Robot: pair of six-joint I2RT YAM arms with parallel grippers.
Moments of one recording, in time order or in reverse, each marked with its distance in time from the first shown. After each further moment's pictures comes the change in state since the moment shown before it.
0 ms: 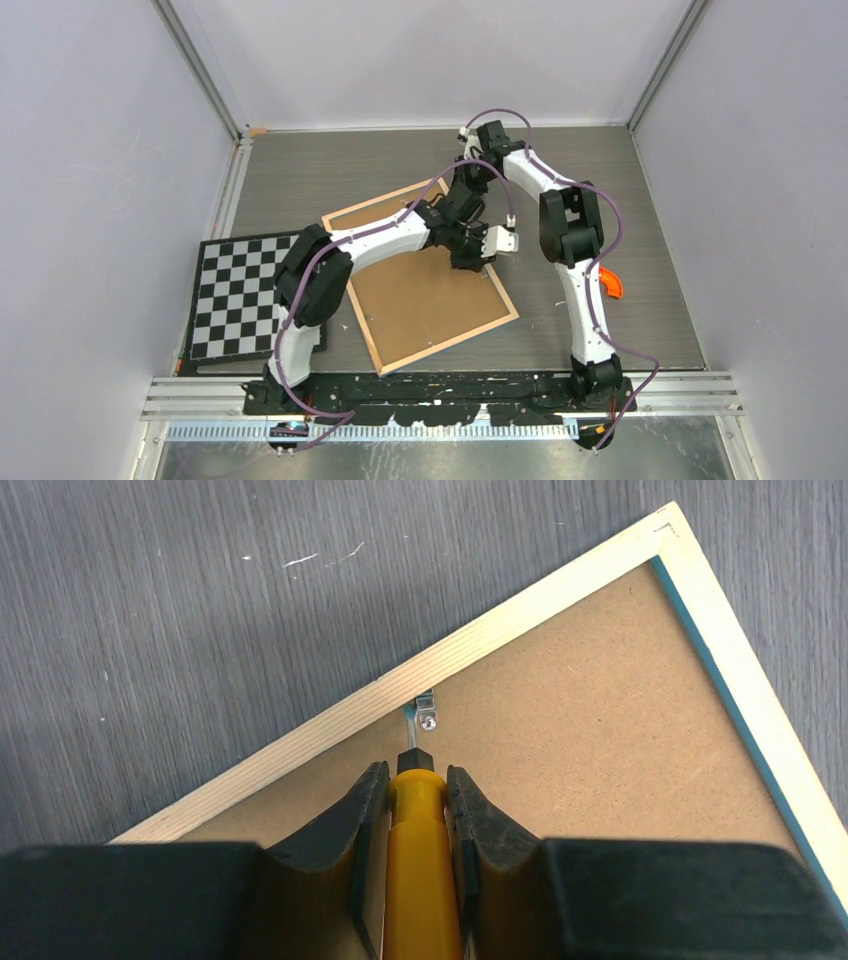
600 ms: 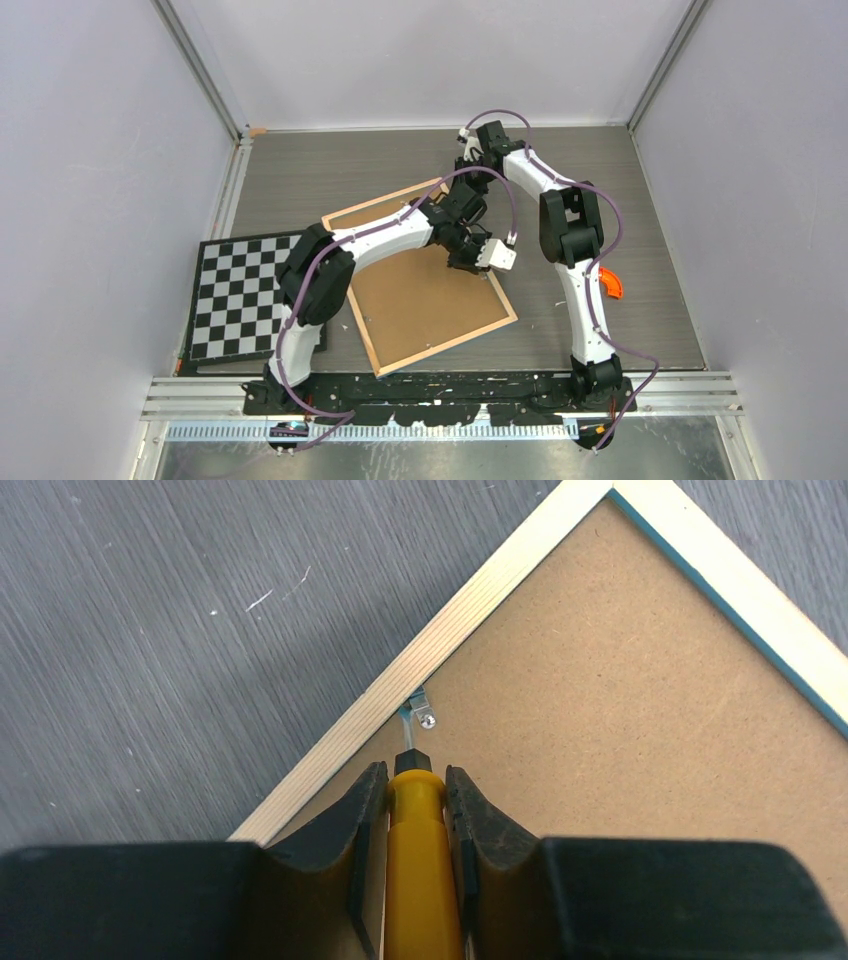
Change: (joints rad) left arm -0.006 0.029 0.065 -0.151 0.060 0.310; right arm 0.000 0.000 0.002 -0.024 -0.004 -0.003
